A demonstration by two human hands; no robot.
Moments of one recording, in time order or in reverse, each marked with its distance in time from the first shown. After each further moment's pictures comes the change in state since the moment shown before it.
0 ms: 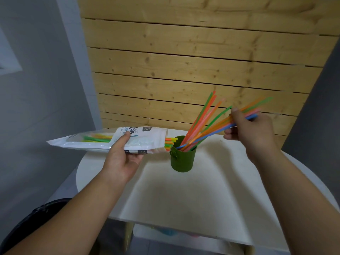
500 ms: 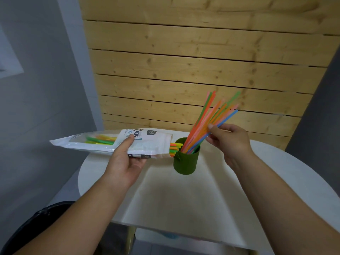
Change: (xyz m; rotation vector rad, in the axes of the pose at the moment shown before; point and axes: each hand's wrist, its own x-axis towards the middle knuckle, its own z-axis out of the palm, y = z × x) left_hand -0.001 0.000 -0.001 0.054 -0.037 0.003; right_hand -0.004 0.028 0.044 0.237 -0.064 0.301
